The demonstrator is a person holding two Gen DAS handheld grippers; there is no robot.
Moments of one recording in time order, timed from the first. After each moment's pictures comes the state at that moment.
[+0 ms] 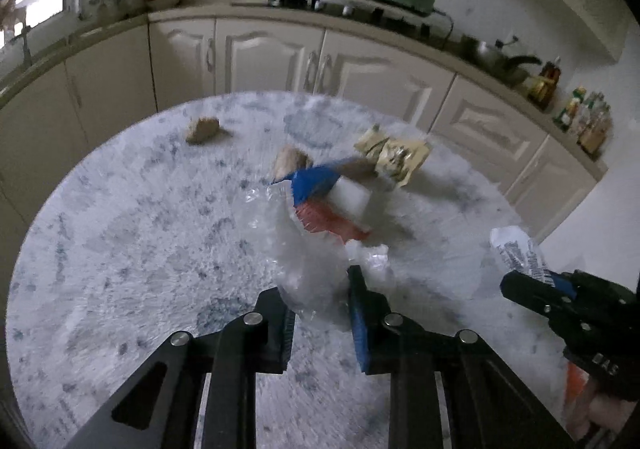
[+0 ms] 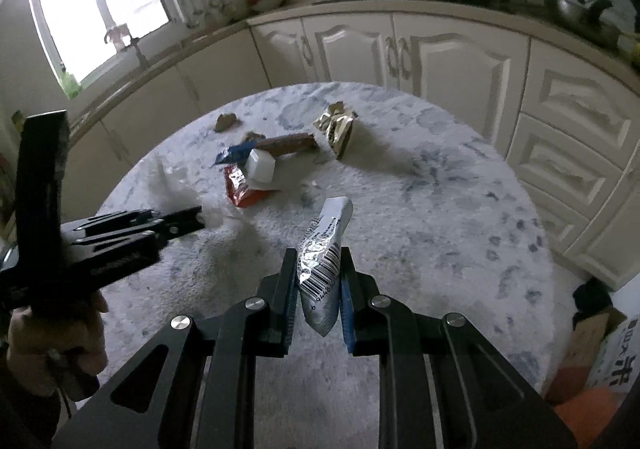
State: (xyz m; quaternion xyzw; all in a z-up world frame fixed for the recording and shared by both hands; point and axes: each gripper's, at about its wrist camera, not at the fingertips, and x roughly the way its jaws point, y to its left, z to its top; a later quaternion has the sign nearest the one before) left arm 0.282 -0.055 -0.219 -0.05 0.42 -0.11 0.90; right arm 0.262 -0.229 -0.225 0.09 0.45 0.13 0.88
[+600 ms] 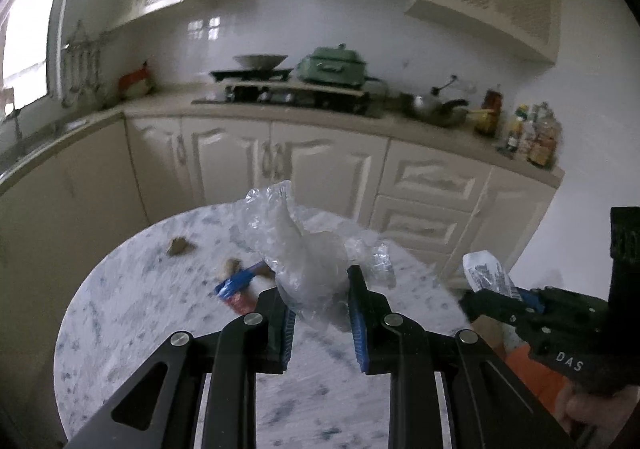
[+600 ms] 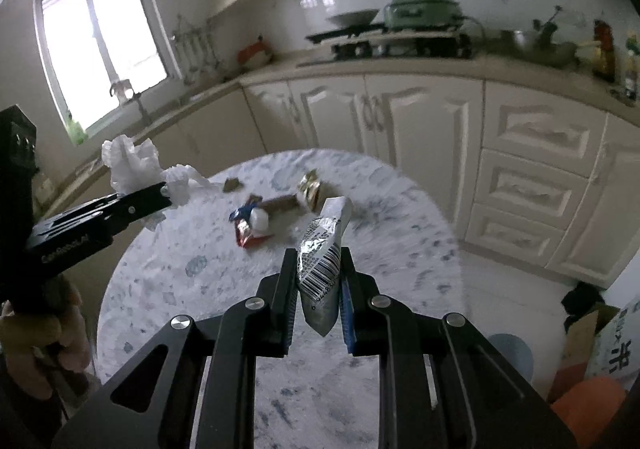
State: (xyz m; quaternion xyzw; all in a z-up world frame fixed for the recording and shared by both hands) left arm 0.190 -0.109 -0.118 0.00 0.29 -0.16 0.94; right arm 0.195 -0.286 -0.145 0.12 0.36 0.09 0.92
